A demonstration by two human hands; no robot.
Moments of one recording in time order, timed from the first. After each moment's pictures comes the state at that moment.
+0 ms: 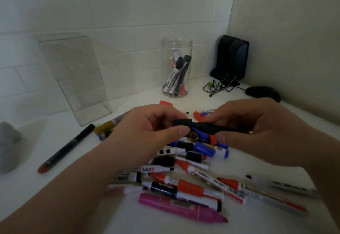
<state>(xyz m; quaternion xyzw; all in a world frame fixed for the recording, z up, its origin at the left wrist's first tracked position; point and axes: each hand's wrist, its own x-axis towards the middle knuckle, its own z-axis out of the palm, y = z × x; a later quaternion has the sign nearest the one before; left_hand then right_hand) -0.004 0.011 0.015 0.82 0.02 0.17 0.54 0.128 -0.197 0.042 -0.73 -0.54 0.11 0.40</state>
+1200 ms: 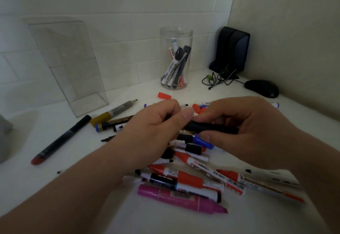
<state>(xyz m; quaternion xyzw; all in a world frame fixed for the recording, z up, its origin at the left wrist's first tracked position) -0.003 -0.003 0.009 0.85 0.07 0.14 0.50 0.111 -0.183 0.031 -0.75 -0.55 0.04 0.36</state>
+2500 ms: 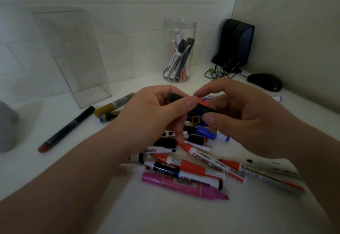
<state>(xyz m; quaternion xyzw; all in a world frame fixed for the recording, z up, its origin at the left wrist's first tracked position) -0.002 0.004 0.011 0.73 0.04 0.12 0.67 0.107 -0.179 0.030 -0.73 -0.52 0.15 0.43</state>
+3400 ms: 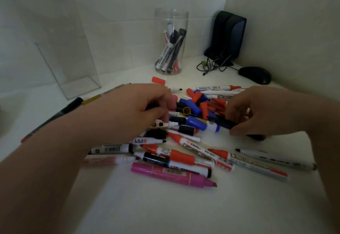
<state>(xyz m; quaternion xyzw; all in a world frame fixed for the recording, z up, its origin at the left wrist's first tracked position) -0.013 0.018 0.023 0.97 0.04 0.07 0.25 0.159 -0.210 0.040 -0.88 -0.44 0.15 0.06</state>
